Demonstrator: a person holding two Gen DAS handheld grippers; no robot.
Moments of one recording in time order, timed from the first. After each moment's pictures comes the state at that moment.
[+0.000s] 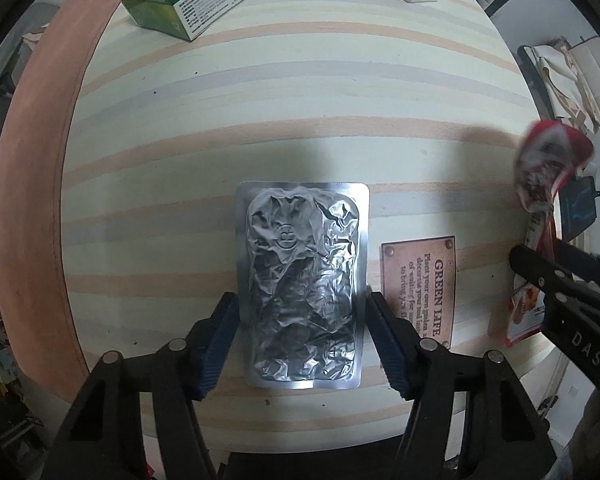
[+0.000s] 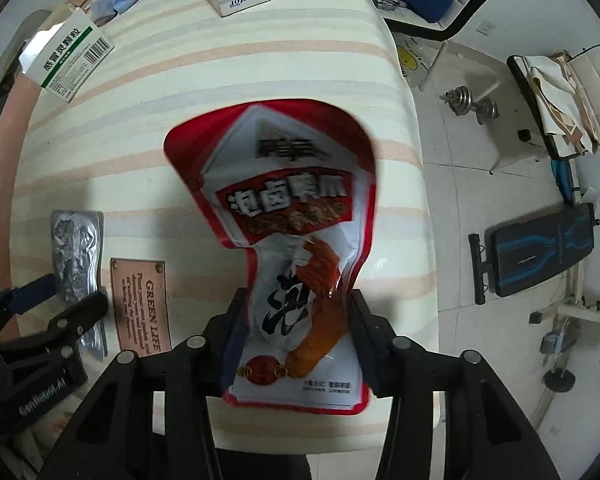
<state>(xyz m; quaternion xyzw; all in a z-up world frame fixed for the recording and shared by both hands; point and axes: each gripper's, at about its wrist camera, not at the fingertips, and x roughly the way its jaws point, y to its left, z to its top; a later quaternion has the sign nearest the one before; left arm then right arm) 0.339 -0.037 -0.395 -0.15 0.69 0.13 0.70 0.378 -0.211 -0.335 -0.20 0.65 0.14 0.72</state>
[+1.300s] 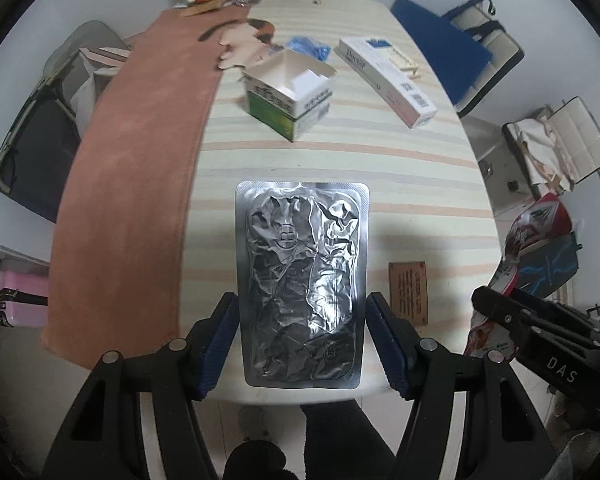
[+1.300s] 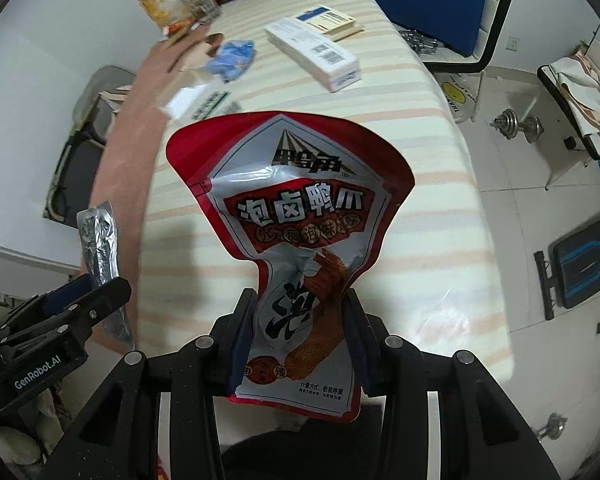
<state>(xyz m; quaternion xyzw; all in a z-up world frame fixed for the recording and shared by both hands) 0.252 -0.002 -0.275 -0.18 0.57 0.16 0.78 0.293 -0.199 -0.238 -0.07 0.60 0.26 0.76</state>
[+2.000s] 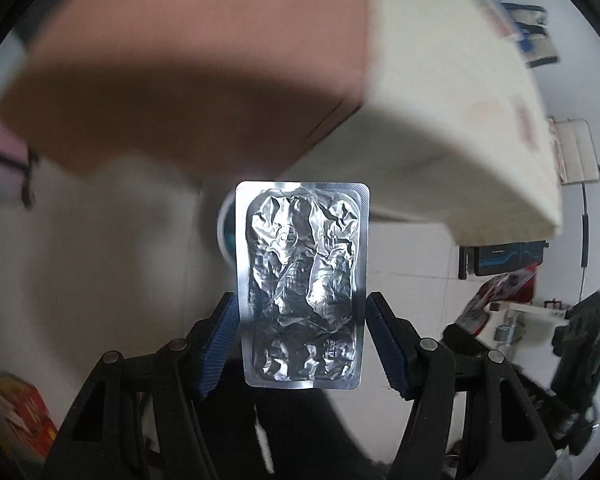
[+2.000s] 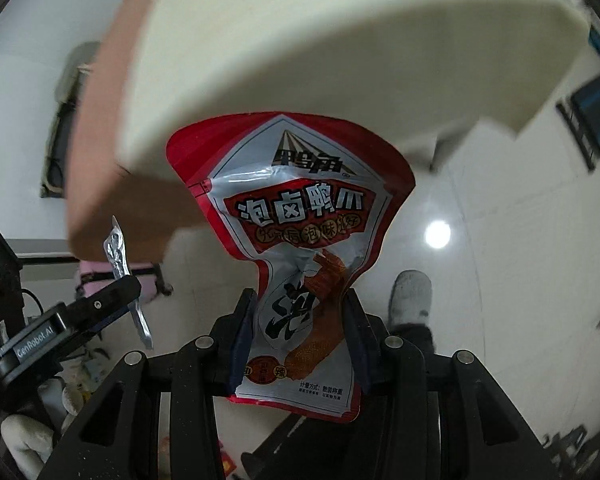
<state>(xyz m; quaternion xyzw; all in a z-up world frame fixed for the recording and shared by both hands) 0.032 0.062 -0.449 -0.36 0.62 0.13 0.69 0.039 -0.222 -0.432 0.03 0.69 0.19 0.69</state>
